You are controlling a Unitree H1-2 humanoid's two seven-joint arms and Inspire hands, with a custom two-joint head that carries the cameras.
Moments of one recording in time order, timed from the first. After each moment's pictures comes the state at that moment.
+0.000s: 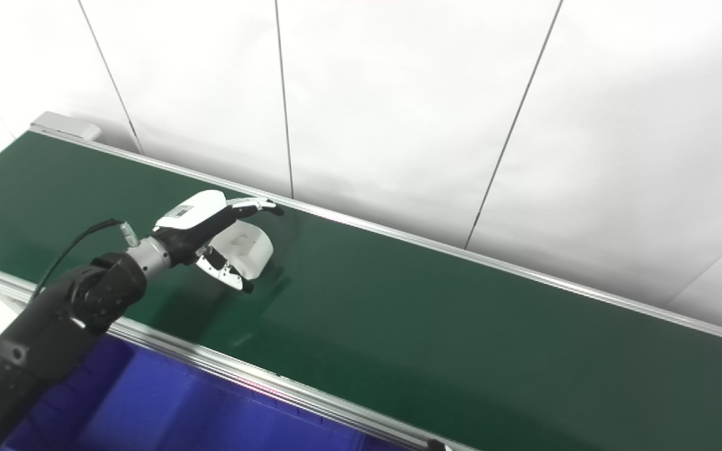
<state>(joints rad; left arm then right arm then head) -0.23 0.54 -0.14 0.17 0.56 -0.22 -0.21 0.39 -0.32 0.53 0.03 -0.27 -0.41 -0.31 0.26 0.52</state>
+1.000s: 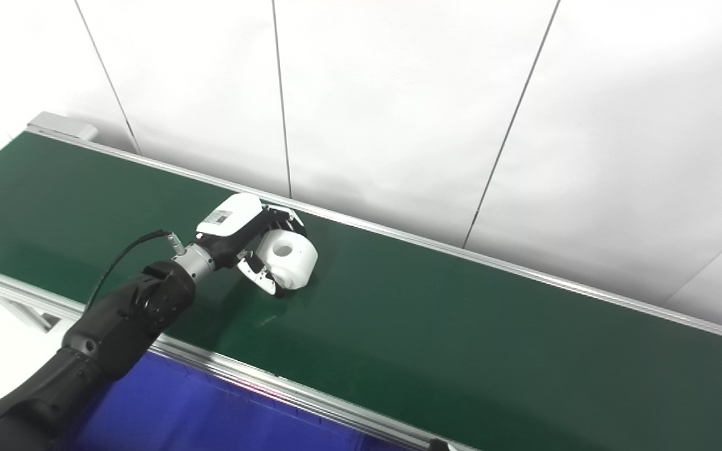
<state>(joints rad) -0.32 0.41 -0.20 0.40 0.64 -0.29 0.01 0.39 -0.32 0.55 0.03 -0.27 -0.41 -0.36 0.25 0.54</state>
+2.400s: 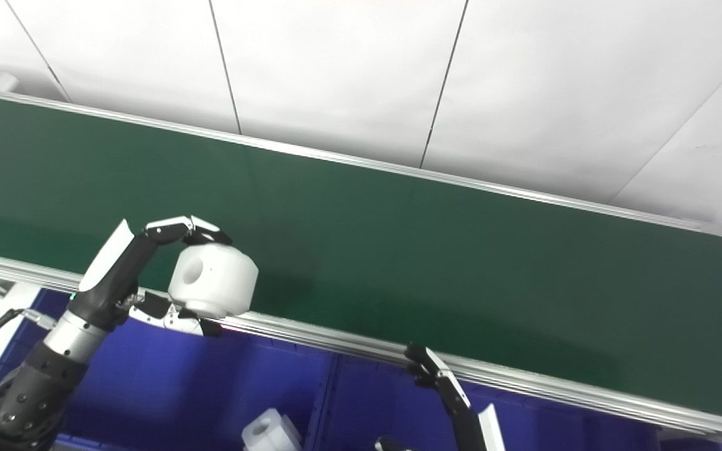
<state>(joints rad) 0.27 0.35 -0.07 -0.20 0.25 -0.43 -0.07 0.53 -0.22 0.37 -0.19 -0.29 -0.41 -0.14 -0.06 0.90</state>
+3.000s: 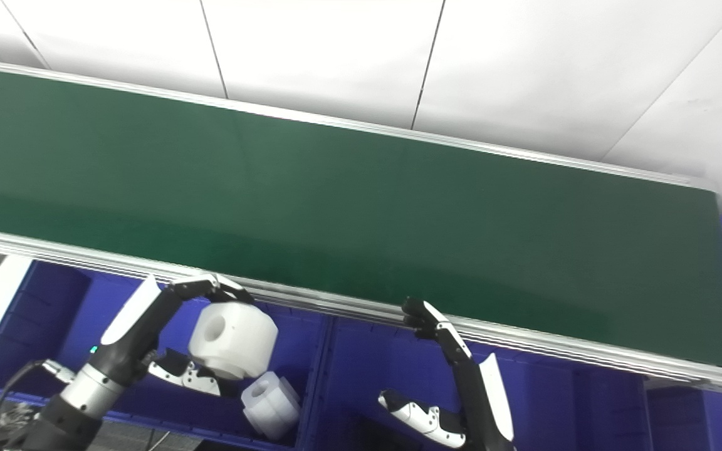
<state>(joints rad) 0.44 0.30 -0.16 -0.19 0.36 -0.43 -0.12 0.55 -0.19 0.29 -0.23 -0.29 -0.41 -0.05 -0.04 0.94</state>
